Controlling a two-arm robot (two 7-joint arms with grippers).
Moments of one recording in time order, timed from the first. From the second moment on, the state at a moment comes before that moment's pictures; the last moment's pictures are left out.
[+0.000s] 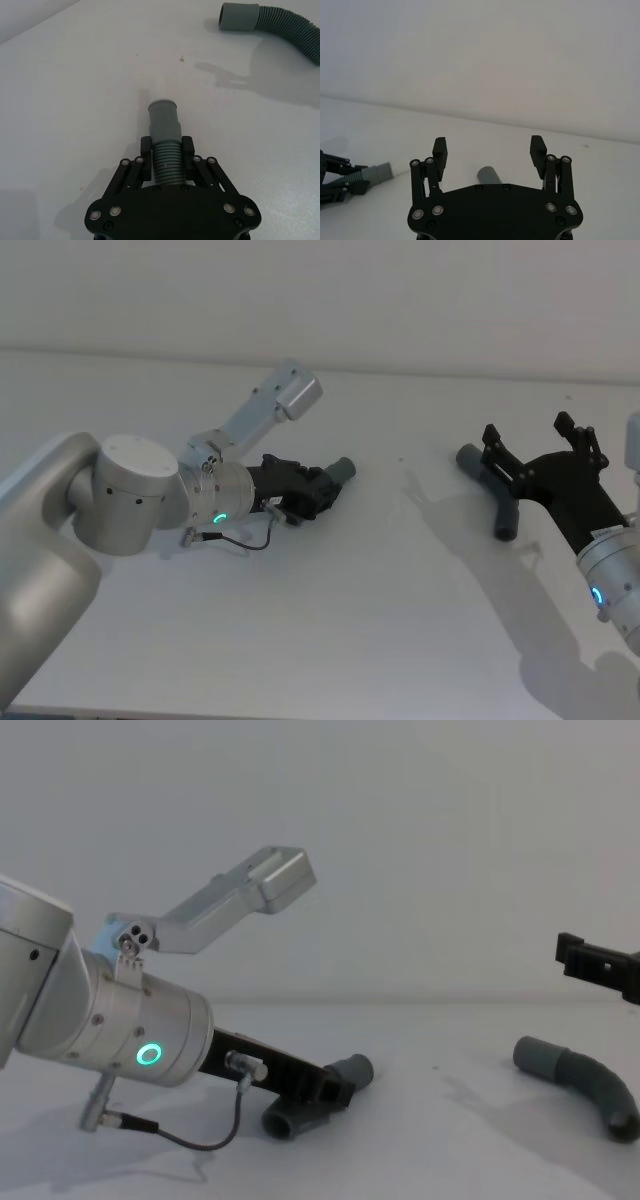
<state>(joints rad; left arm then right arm) -0.48 0.31 0.55 -1.46 -0.27 0.61 -0.43 -0.01 0.34 -0.23 -1.77 0.28 0.04 0.07</state>
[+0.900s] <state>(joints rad) -0.48 0.31 0.55 -1.46 -0.27 0.61 -0.43 0.06 0.41 -0.26 -1.77 0.21 0.36 0.12</state>
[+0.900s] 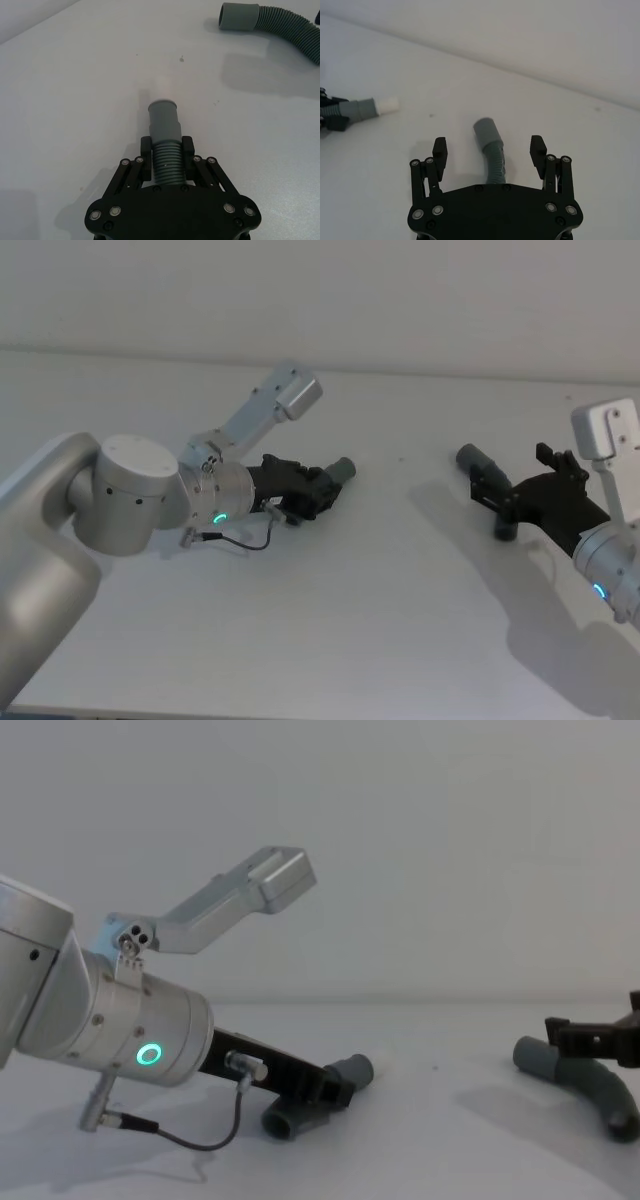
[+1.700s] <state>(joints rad) -0.48 0.31 0.55 -1.46 -0.27 0.61 -0.43 0.13 0.36 -0.23 -1.71 0.28 0.54 0.17</state>
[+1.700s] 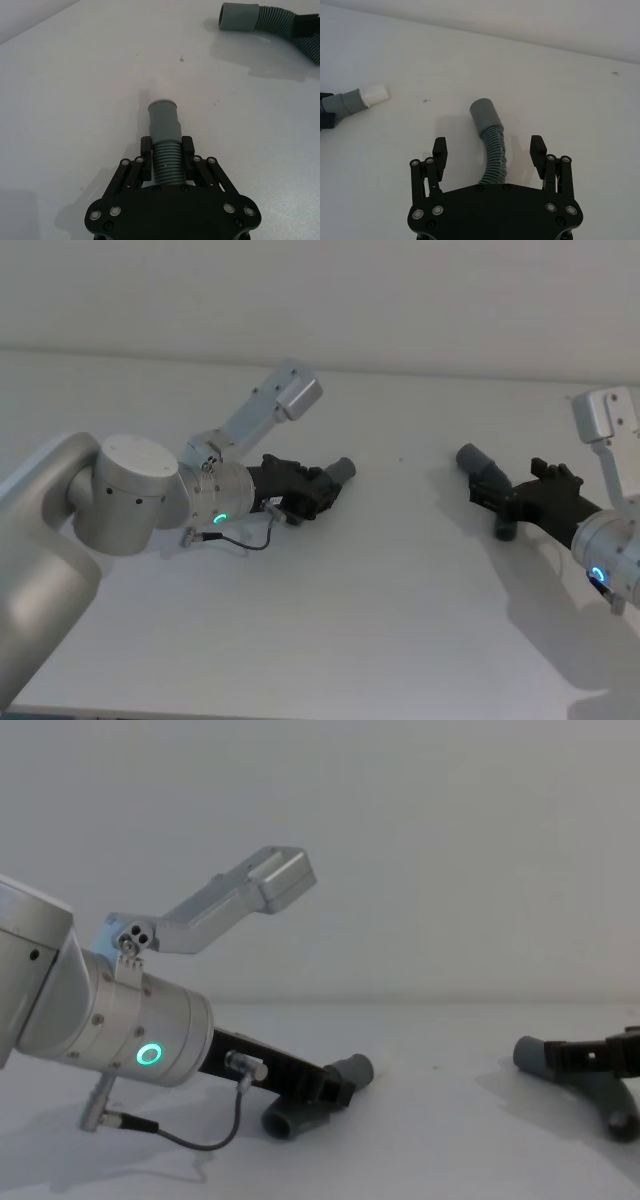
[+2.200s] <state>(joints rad) -0.48 0.31 0.55 -1.46 -0.27 0.61 -0.43 0.18 0.34 -0.24 -1.63 0.27 0.55 0.19</state>
